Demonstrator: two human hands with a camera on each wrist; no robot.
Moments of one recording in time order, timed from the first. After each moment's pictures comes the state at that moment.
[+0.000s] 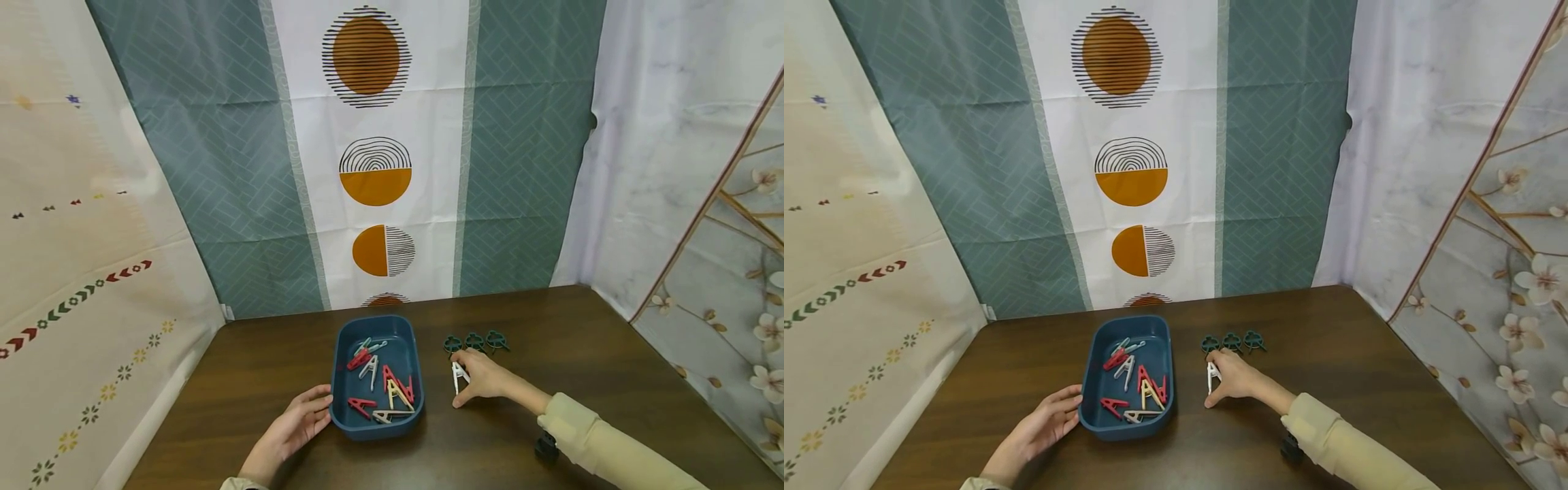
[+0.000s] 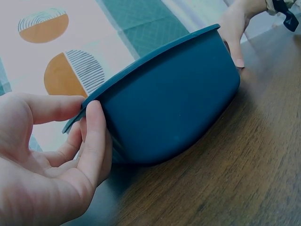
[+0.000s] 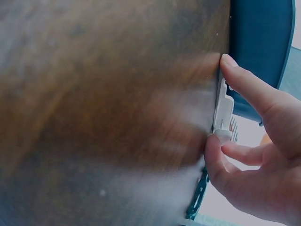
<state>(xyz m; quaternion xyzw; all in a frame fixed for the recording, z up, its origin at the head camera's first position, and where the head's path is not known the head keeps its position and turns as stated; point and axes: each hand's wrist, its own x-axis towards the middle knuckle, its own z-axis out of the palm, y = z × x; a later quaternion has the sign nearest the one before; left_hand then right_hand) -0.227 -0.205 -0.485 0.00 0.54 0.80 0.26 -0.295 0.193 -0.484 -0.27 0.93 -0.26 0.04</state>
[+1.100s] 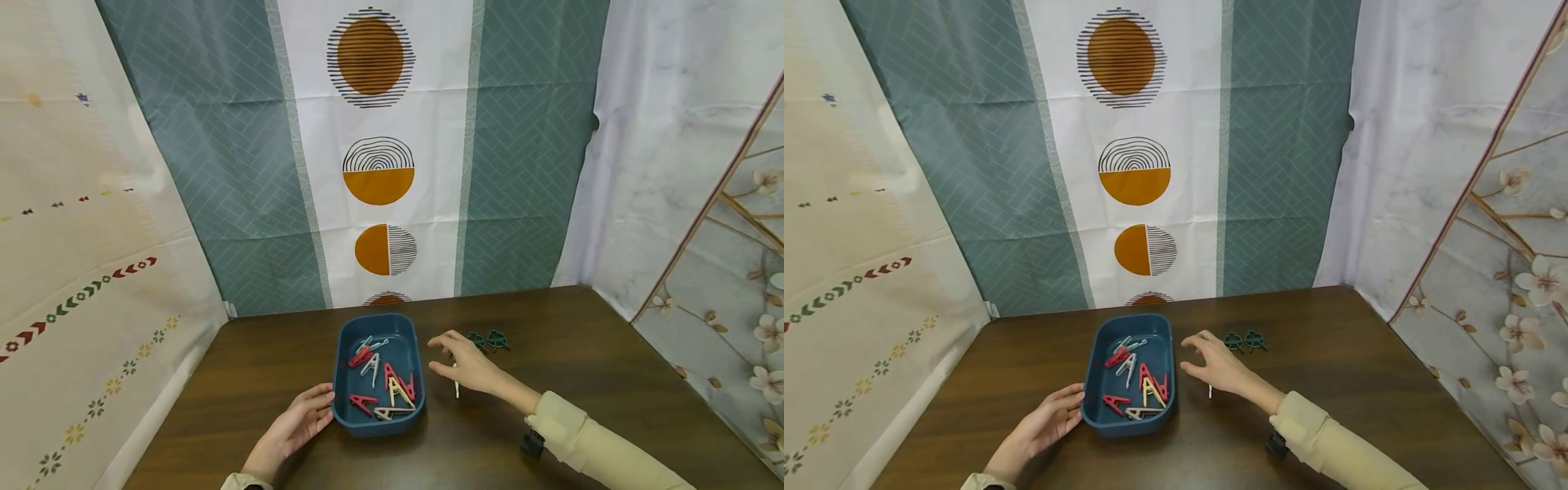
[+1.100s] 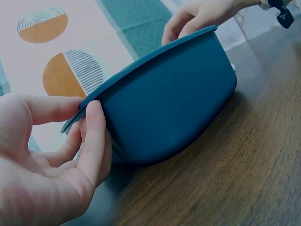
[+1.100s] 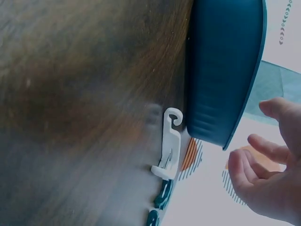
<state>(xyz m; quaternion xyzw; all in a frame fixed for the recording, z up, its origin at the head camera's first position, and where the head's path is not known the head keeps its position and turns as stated) -0.223 -0.204 -0.486 -0.01 0.54 0.81 0.25 -0.280 0.156 -0.455 -0.31 0.89 -0.33 -0.09</state>
